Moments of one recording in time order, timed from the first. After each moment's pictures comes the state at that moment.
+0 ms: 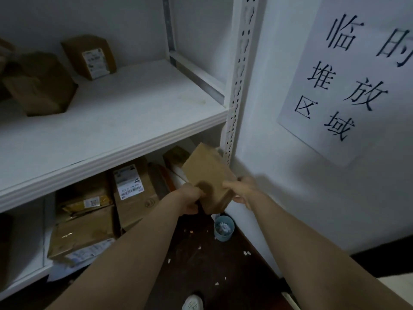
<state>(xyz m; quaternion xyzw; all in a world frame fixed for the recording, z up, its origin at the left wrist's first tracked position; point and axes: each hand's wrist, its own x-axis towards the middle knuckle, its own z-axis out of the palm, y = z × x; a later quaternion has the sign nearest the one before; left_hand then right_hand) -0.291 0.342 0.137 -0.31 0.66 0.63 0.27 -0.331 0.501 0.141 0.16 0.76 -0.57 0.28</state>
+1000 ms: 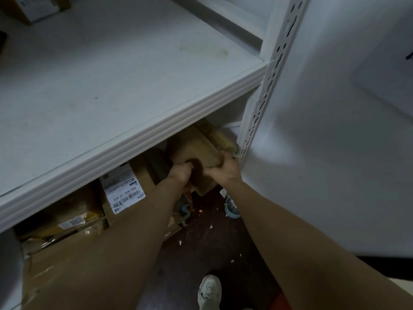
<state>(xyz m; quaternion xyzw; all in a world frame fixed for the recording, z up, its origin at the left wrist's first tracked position) -0.392 0.254 0.041 -0.42 0.62 0.63 0.19 -0.419 0.372 0.012 0.09 0.84 -0.48 0.22</state>
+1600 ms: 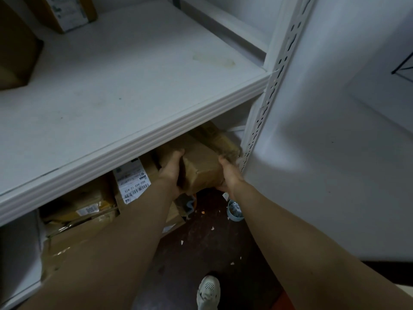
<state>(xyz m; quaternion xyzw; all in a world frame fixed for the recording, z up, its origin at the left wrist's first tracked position) -0.363 0.231 0.069 -0.48 0.46 0.74 0.12 -0.393 0.375 0.034 0.22 0.66 -0.66 0.29</state>
